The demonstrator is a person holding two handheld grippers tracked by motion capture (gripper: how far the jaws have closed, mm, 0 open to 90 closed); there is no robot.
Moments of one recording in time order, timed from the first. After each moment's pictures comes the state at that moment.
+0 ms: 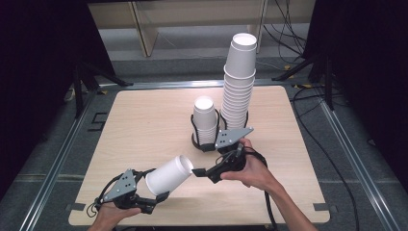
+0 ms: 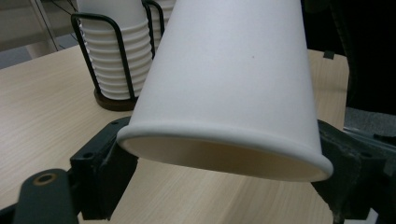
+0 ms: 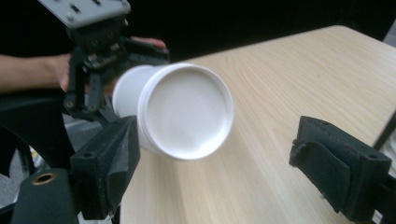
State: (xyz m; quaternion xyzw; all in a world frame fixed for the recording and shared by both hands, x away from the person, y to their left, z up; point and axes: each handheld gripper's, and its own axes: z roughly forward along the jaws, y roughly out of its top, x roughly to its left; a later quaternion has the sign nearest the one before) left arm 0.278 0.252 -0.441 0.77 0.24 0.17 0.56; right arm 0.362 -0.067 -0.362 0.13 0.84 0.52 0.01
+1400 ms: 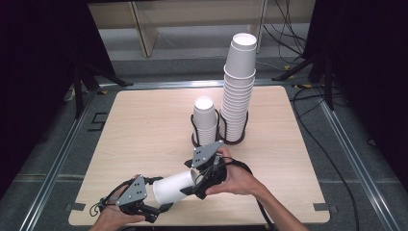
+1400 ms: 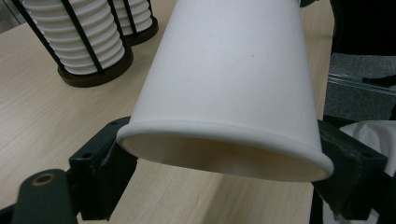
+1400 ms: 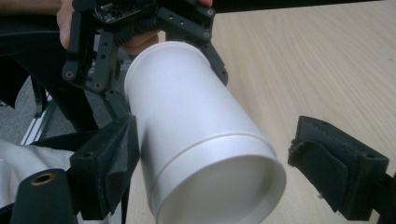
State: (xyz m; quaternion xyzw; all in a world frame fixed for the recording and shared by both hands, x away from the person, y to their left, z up) left arm 0.270 0.238 -0.445 0.83 0.19 0.15 0.50; right arm 0.346 -0.018 -0.384 0.04 0.89 0.44 -0.01
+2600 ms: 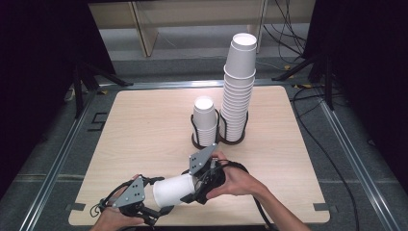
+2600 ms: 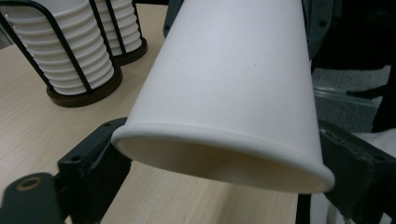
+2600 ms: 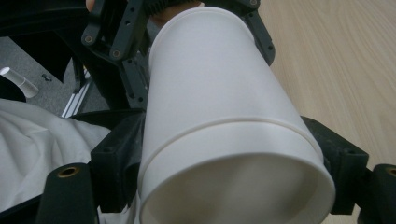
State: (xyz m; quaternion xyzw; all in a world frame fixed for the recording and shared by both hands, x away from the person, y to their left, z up) left arm 0.267 0.238 -0.442 0.81 0.18 0.13 0.55; right arm 0.342 -0.013 -0.391 -0.01 0.91 0.42 -0.07
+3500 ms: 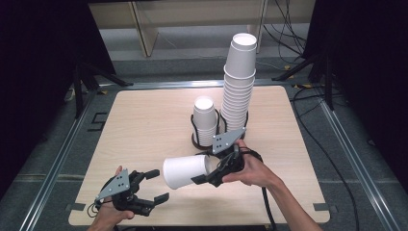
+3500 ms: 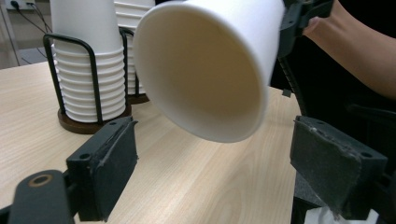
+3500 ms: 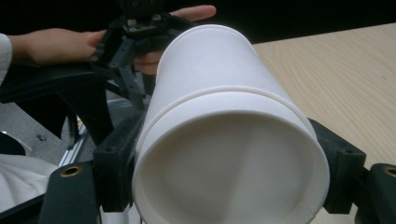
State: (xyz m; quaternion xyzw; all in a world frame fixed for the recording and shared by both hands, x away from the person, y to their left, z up) left arm 0.277 0.256 -0.438 0.73 0.24 0.11 0.63; right arm 0.368 -0.060 -0.371 0.05 0.85 0.52 -0.06
